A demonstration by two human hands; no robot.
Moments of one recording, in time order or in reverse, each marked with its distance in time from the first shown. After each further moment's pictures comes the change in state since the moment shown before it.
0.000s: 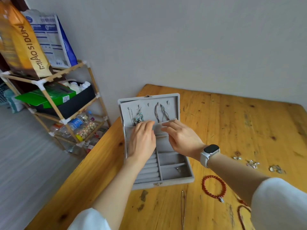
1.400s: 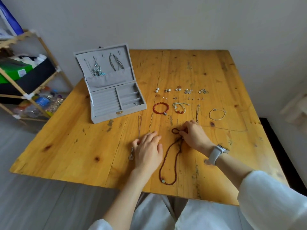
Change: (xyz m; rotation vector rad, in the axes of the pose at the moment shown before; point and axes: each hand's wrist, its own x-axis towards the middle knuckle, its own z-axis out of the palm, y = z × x) left_hand -0.234 0.159 -0.049 -0.134 -0.522 -0.029; right_hand -0.269 -0.087 -0.056 0.202 -0.127 0.932
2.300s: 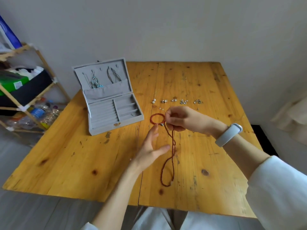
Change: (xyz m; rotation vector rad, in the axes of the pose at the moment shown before) left_hand 0.024 0.014 -0.047 -0.959 -0.353 -0.075; right_hand 0.011 -0.074 -0.094 0.505 -0.457 -0.249
